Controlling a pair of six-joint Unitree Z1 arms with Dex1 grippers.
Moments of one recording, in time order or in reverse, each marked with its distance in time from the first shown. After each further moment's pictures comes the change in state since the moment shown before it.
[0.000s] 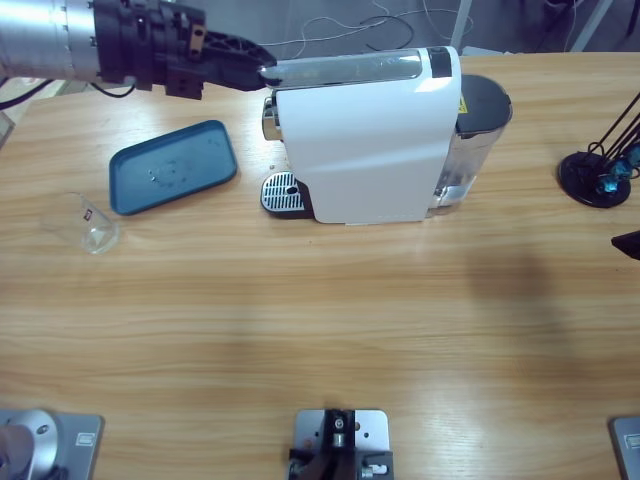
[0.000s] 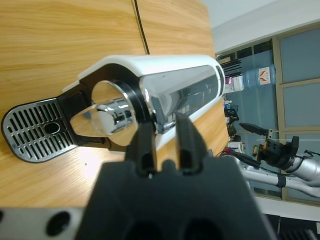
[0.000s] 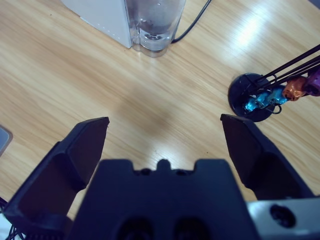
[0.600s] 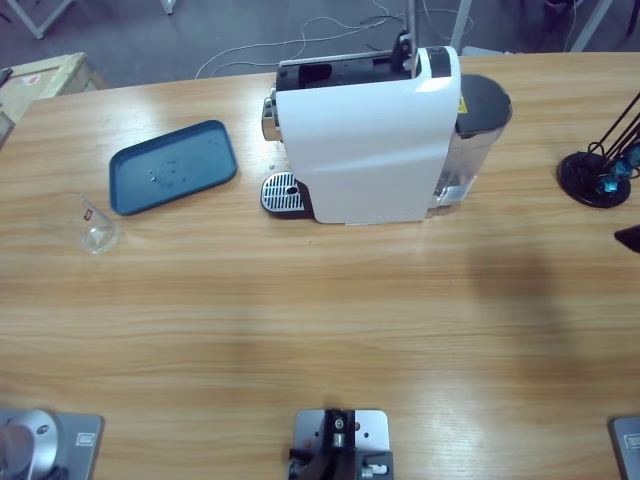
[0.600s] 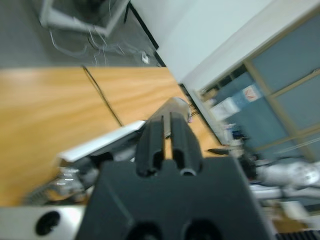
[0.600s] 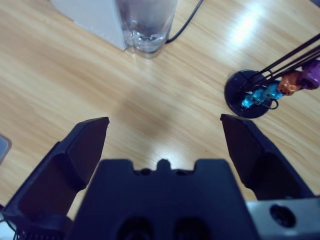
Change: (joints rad) arm 0 -0.122 -0.153 -0.276 0.102 0.232 0.141; arm 1 0.000 -0.001 0.002 -0.003 -0.043 0.055
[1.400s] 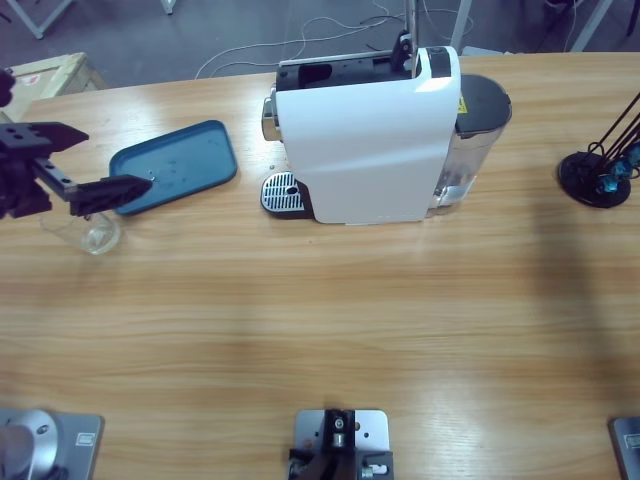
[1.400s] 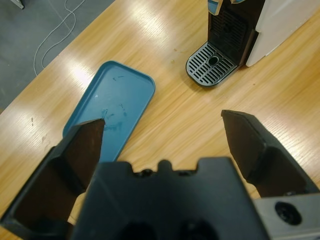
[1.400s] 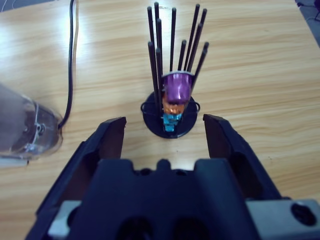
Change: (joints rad) arm 0 -0.126 -0.336 0.612 0.149 0.585 0.738; arm 1 -0.496 0.186 0.153 -0.462 -0.062 0.144
